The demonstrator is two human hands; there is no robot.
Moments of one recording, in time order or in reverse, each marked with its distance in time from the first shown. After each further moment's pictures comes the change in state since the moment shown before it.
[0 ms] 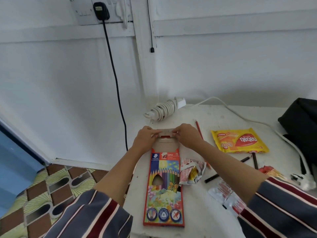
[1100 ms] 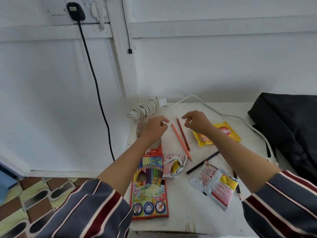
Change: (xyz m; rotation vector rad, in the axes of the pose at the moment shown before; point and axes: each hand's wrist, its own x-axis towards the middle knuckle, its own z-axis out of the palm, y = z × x) left_hand 0.006 0.098 0.011 -0.183 0.035 0.145; right_hand -0.031 0.057 -0.069 0.112 0.143 0.163
